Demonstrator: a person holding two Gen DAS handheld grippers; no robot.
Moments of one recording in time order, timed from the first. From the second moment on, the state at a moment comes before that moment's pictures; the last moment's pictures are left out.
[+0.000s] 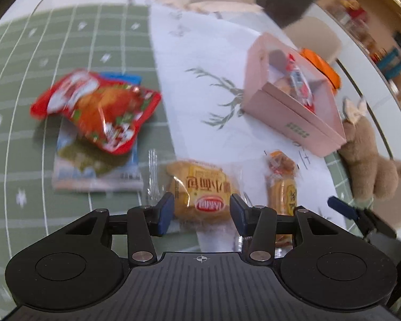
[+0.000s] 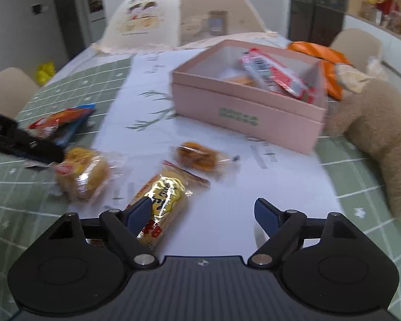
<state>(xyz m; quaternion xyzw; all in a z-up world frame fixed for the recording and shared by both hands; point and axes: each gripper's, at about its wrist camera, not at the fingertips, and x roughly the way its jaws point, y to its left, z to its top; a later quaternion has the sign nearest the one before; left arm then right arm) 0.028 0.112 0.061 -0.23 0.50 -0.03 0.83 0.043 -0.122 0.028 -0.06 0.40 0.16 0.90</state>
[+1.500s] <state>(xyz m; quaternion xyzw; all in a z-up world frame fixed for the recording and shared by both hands) 0.051 0.094 0.055 -0.20 0.49 0.01 0.85 0.028 -0.143 0.035 -0.02 0.38 0.16 0.91</state>
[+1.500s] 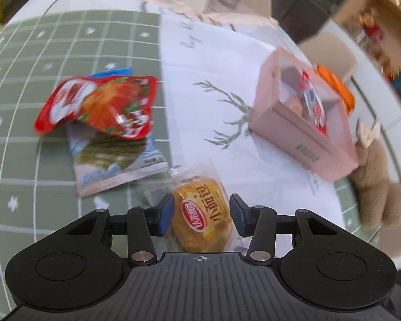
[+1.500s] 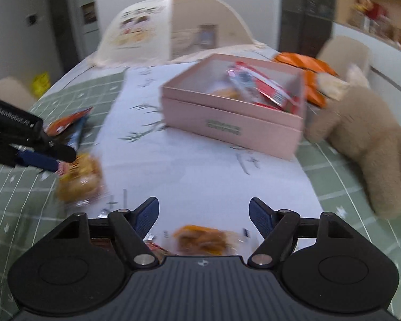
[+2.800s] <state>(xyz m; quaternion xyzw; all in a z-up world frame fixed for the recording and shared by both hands) -0.023 0.086 0.037 -0.13 0.51 -0.04 0.85 0.031 -0.160 0.029 -0.05 0.40 0.21 0.89</state>
